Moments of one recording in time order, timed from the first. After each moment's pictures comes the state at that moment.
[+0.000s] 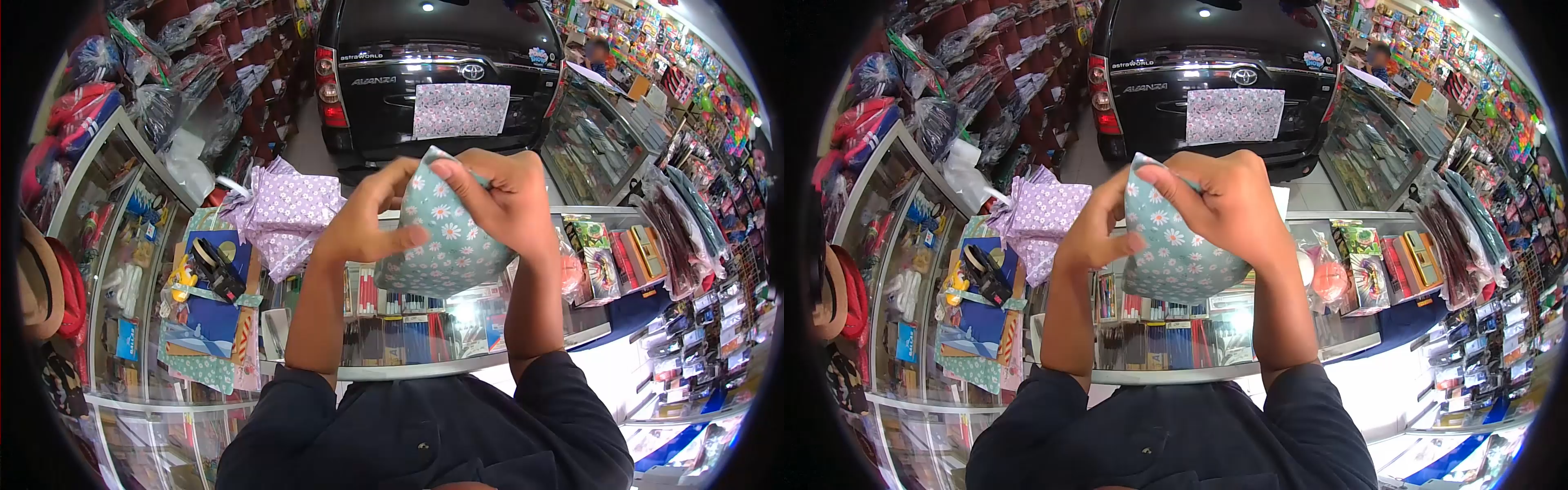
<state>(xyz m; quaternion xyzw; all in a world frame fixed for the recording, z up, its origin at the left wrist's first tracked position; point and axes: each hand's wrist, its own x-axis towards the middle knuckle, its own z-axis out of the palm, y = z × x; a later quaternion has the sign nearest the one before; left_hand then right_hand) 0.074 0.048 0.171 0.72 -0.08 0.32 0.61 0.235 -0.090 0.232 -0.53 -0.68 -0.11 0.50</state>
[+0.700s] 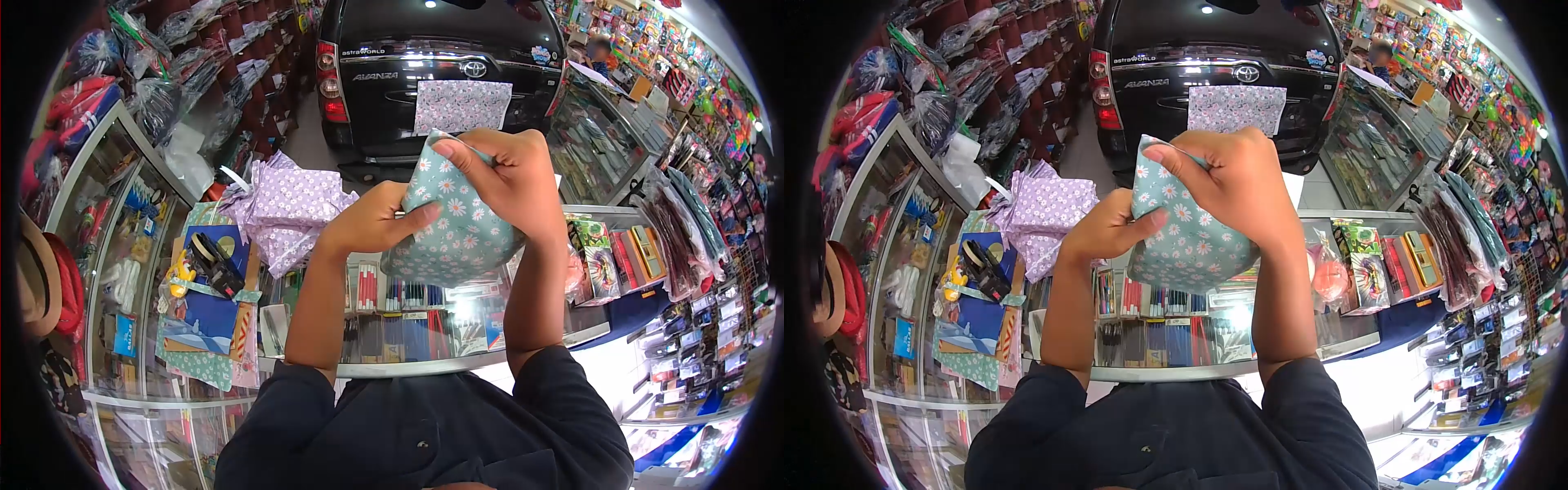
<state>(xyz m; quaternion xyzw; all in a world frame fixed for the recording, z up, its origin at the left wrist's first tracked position) 0.080 0.062 0.157 0.81 0.00 0.17 0.56 0.246 -0.081 0.242 -0.55 -0.68 -0.12 0.47</state>
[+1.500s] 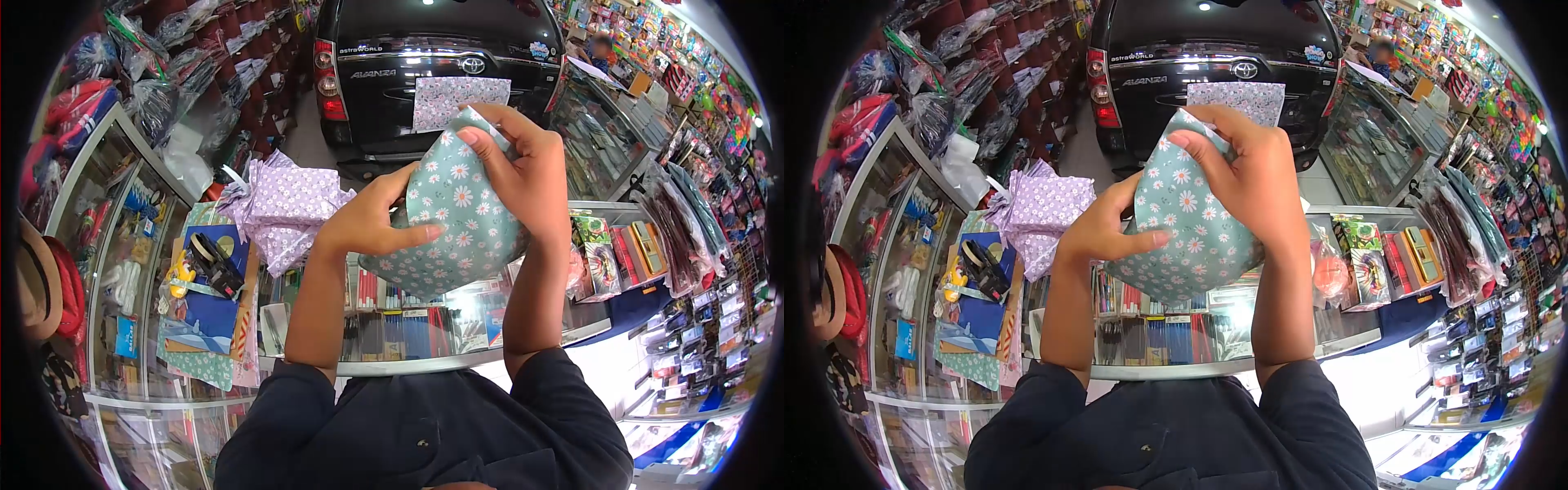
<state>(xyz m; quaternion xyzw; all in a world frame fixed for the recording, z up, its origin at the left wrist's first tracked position) 0.079 0.055 0.167 0.82 -0.03 0.24 0.52 0.257 -0.078 0.229 -0.52 -0.60 -0.12 0.59</state>
